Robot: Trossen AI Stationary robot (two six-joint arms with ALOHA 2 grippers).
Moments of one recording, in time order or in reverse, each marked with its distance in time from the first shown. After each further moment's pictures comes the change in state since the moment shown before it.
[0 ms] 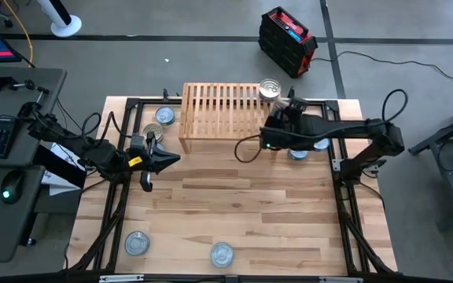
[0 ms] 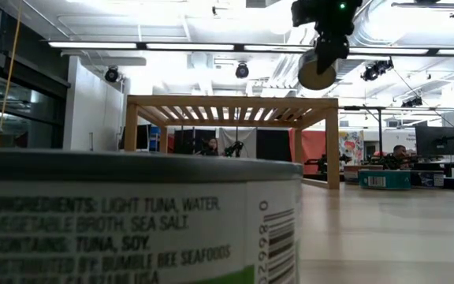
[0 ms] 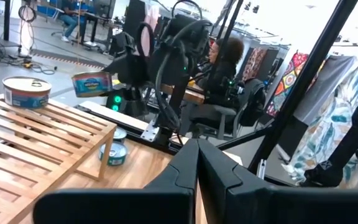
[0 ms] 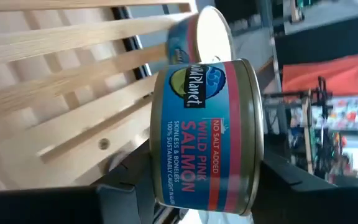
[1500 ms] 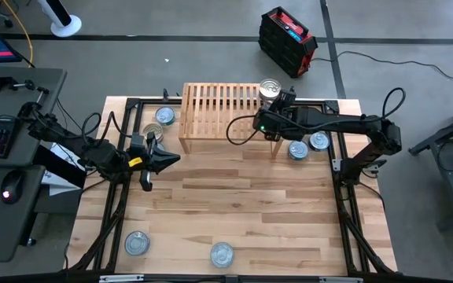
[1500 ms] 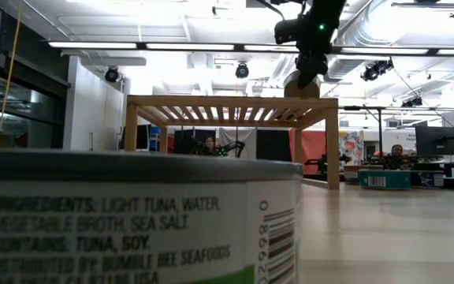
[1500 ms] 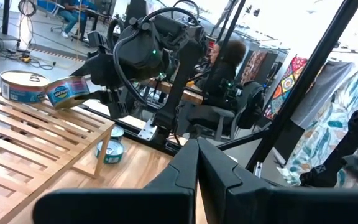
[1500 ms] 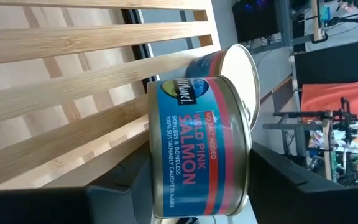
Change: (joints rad) left arm 0.000 0.000 0.000 0.000 0.000 -0.033; right arm -0.121 0.018 -0.040 0.320 -0.123 -0.327
